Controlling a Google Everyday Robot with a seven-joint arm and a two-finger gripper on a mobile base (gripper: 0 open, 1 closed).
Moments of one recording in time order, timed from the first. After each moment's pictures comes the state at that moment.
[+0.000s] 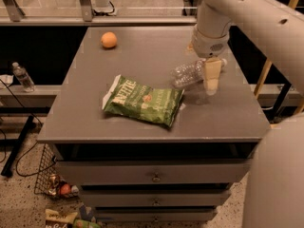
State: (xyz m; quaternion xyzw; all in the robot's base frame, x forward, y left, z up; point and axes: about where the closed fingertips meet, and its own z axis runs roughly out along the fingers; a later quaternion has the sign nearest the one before) arm 0.649 -0.159 0.849 -0.78 0.62 -0.05 0.06
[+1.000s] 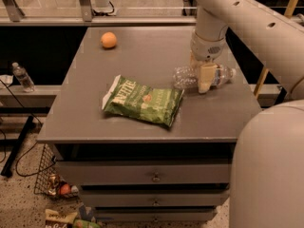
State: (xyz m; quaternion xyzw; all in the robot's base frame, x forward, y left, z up) arm 0.658 -0.156 0.828 -0.78 0.63 -0.02 0.05
